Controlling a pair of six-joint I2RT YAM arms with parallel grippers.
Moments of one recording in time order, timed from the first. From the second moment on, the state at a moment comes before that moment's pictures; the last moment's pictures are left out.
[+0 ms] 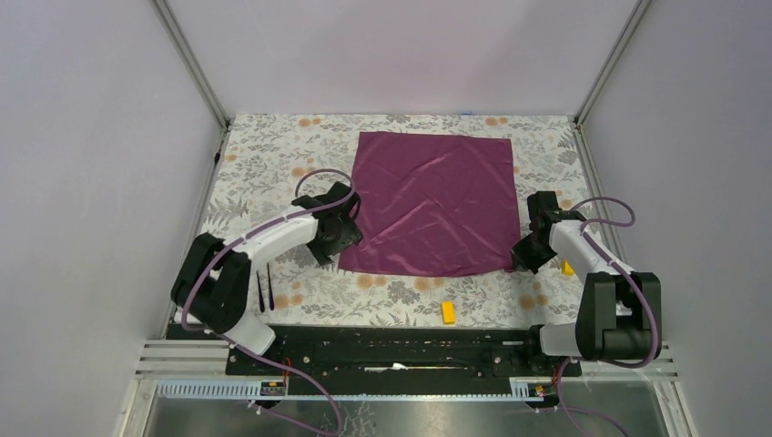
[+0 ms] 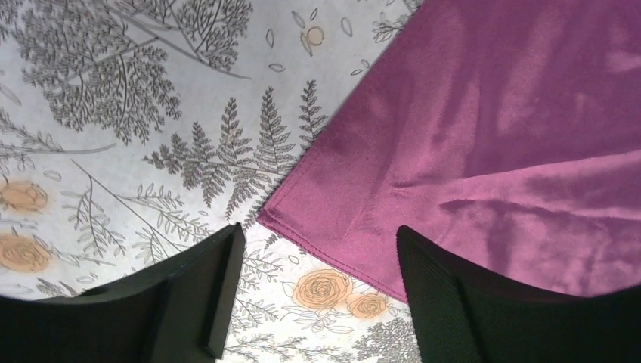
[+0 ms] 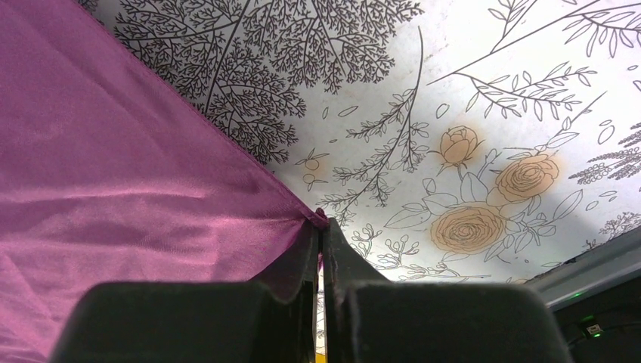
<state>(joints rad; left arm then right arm) -0.54 1.53 0.98 -0.72 -0.20 -1.15 0.00 1.35 0.76 -0.80 0.11 0.99</state>
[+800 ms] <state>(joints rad) -0.65 1.76 1.11 -0.94 -0.31 -1.37 0.00 1.37 0.73 -0.76 0.11 0.94</state>
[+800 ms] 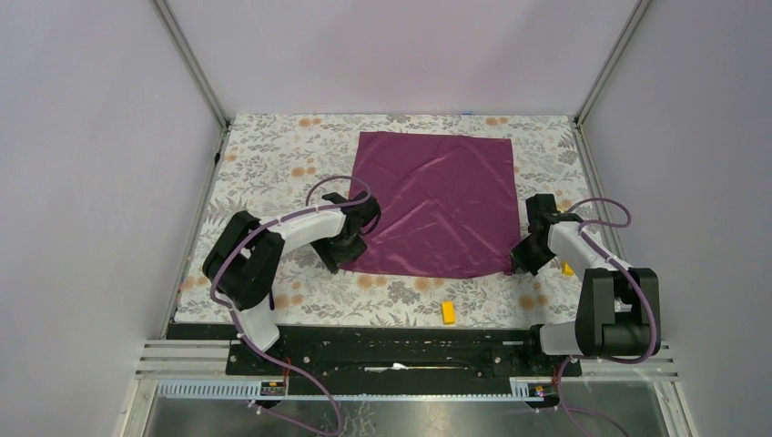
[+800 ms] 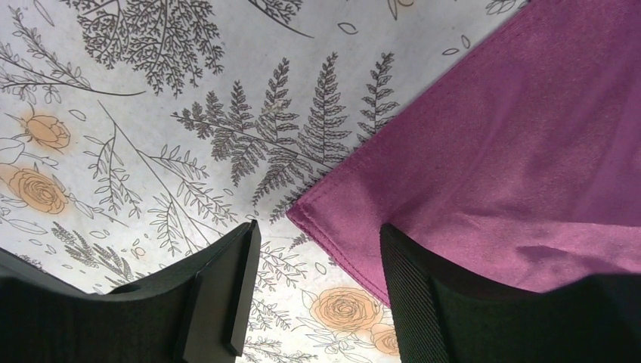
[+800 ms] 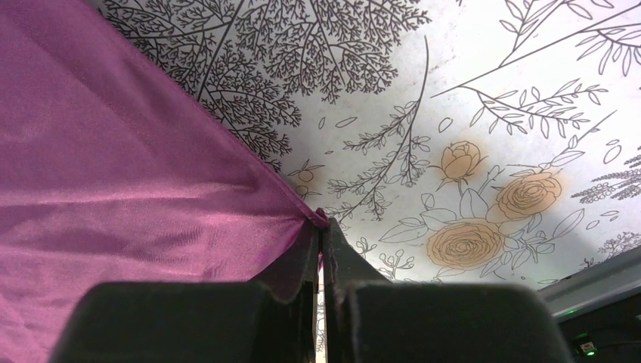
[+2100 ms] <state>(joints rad) -0.64 1.62 0.99 -0.74 -0.36 -1.30 0.00 1.32 0.70 -0.63 -0.05 0.79</state>
